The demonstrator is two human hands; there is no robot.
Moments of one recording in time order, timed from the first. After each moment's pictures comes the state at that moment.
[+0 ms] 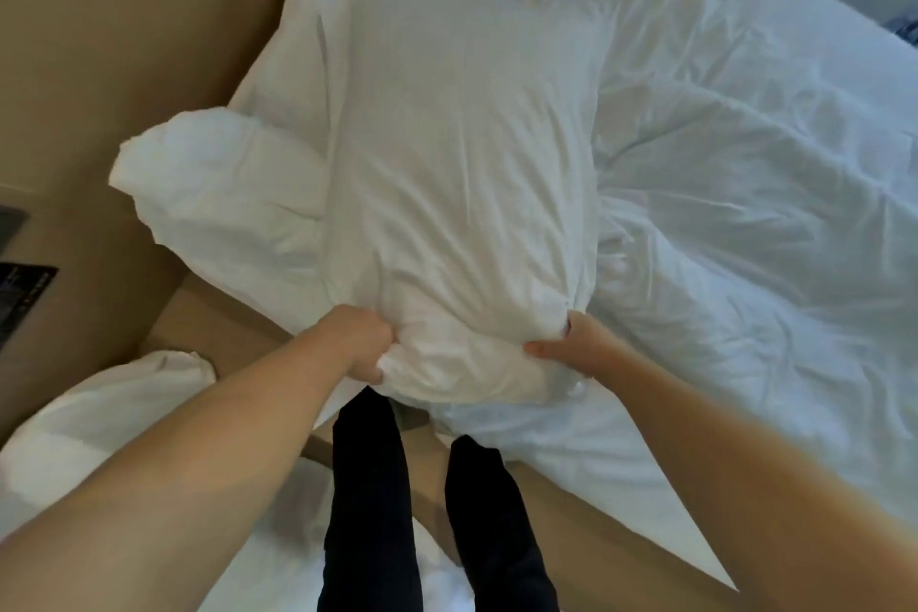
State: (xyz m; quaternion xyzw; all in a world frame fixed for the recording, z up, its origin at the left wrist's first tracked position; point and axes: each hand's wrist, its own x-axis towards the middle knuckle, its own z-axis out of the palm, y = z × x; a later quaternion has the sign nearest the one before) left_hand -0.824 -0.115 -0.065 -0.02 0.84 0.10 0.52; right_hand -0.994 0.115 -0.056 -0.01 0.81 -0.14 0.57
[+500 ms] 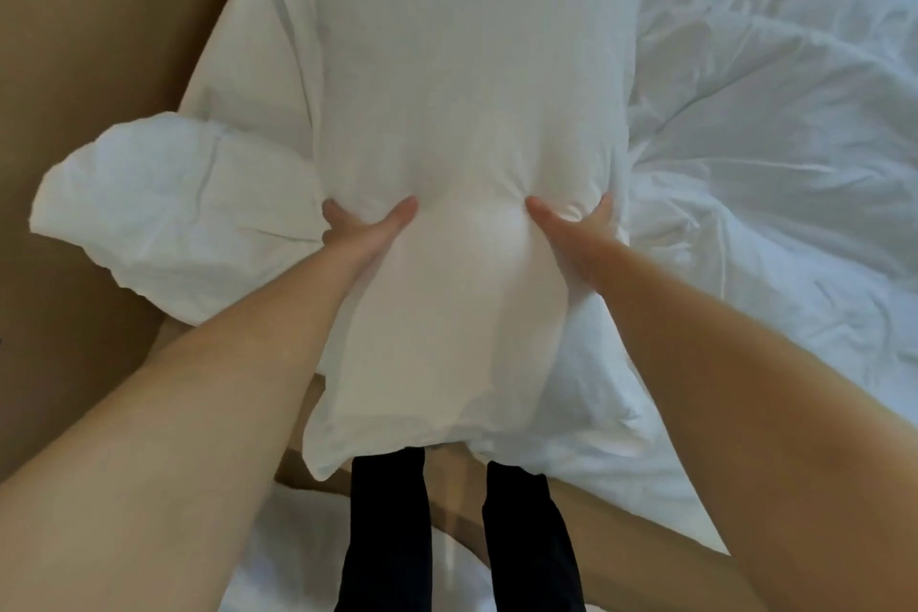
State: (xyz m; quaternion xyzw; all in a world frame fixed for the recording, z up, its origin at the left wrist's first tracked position) left_hand -0.909 -0.215 -0.176 -0.61 0.57 0.52 0.18; right_hand -1.059 -0.006 -0.160 0.16 0.86 -0.26 0.41
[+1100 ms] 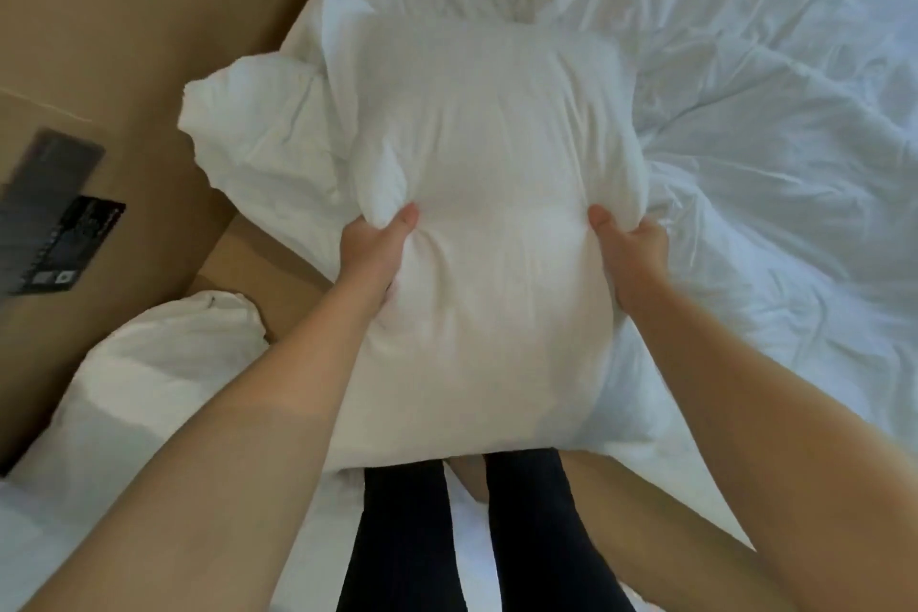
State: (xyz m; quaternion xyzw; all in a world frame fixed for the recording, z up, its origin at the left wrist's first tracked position) left_hand -0.801 -0.140 -0.030 -0.65 0.50 0.58 -0.02; right_hand -0.987 0.050 -0.031 0.14 0.85 -0.41 0.30
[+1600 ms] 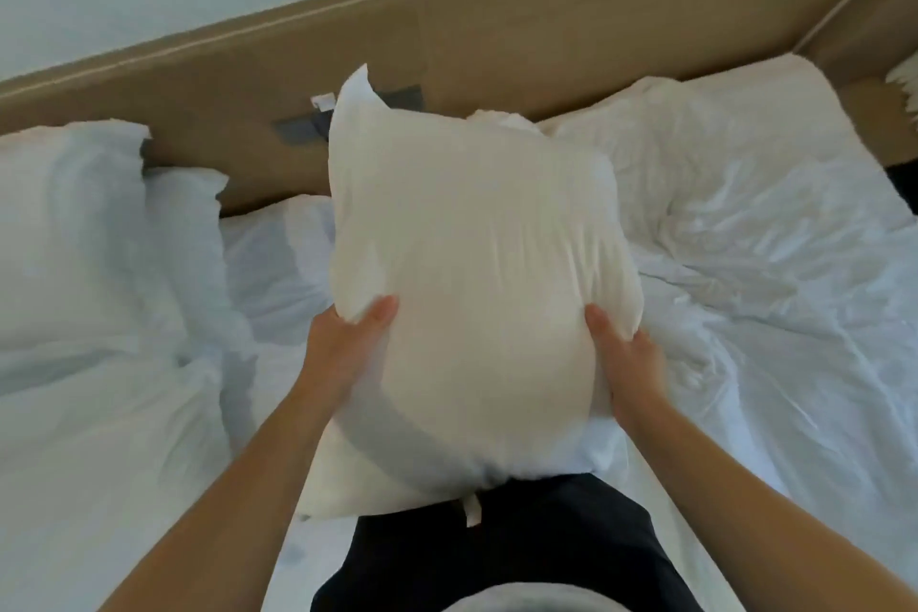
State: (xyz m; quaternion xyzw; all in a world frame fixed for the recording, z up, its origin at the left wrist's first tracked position) left_hand -0.567 0.073 0.231 -0.79 0.30 0.48 -0.24; right_hand -0.844 0.119 0.201 -0.15 0.80 -0.34 0.47
